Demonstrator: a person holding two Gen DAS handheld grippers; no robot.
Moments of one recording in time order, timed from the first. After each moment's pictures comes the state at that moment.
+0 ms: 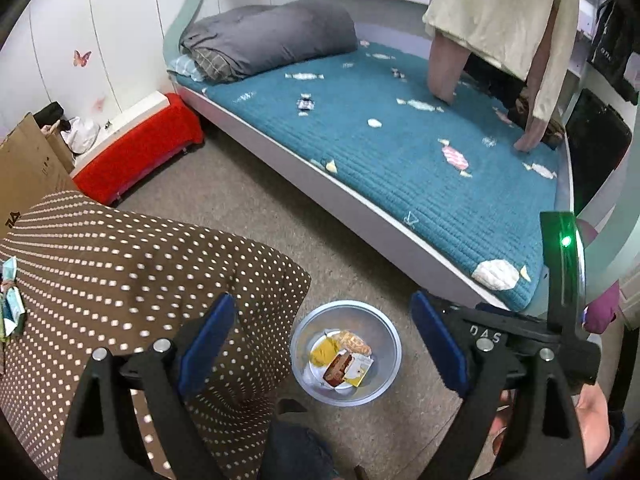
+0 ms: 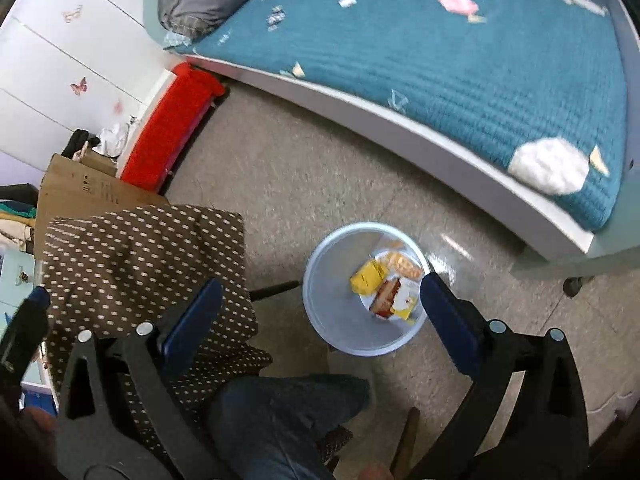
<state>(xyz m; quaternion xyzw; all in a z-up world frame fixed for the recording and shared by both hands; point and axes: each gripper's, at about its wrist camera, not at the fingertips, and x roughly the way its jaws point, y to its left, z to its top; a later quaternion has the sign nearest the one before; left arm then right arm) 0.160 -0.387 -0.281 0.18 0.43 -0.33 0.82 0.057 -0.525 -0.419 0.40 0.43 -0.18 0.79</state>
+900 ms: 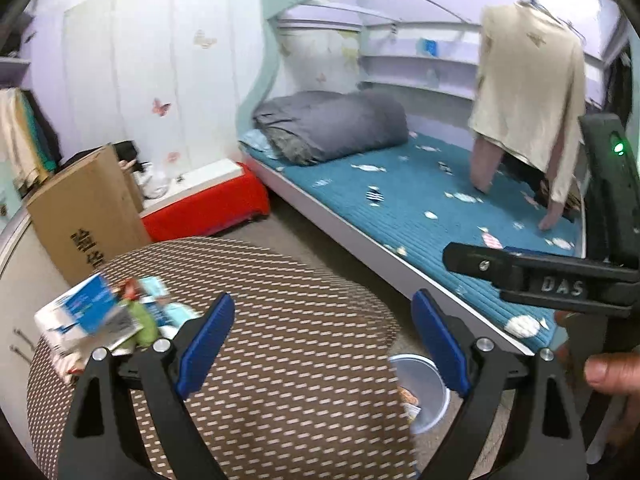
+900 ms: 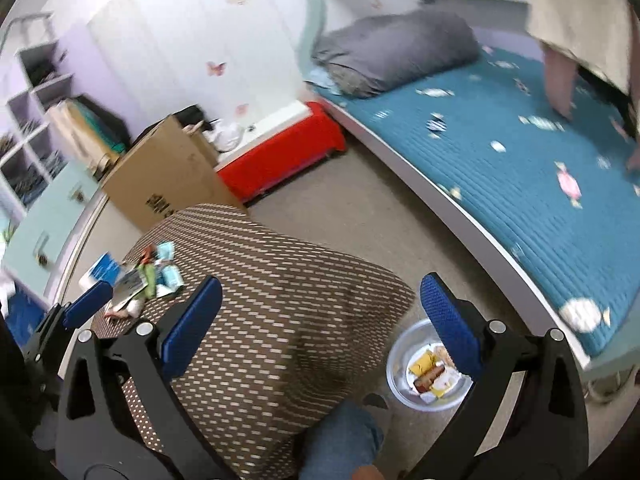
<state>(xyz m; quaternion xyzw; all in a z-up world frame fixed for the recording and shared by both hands) 0.154 -0.207 -0.166 0.12 0.30 -0.27 0.91 0.112 -0.362 -0.217 0.22 0.34 -0.05 0.91</state>
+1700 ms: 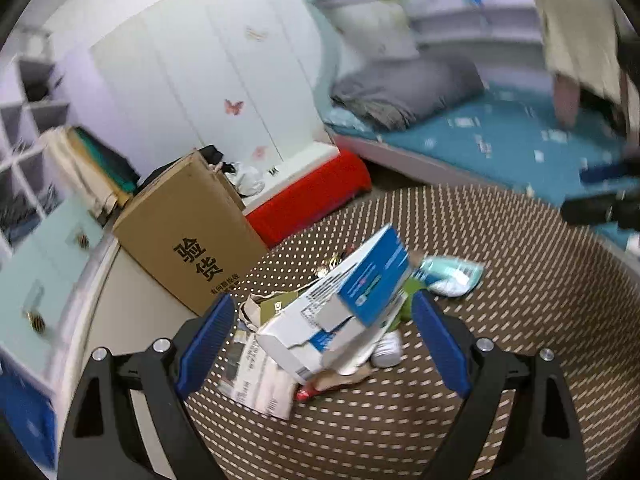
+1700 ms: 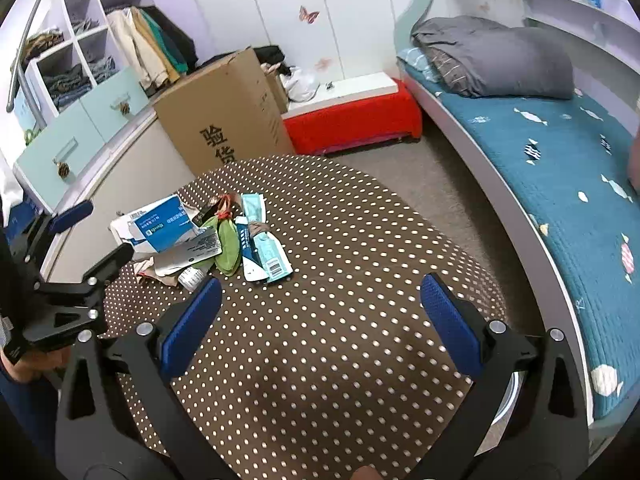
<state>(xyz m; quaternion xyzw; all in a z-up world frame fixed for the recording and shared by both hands) 0.262 -0.033 -0.173 0.28 0.29 -0.16 0.90 0.208 -0.226 -0.226 0.12 0.39 0.05 0.91</state>
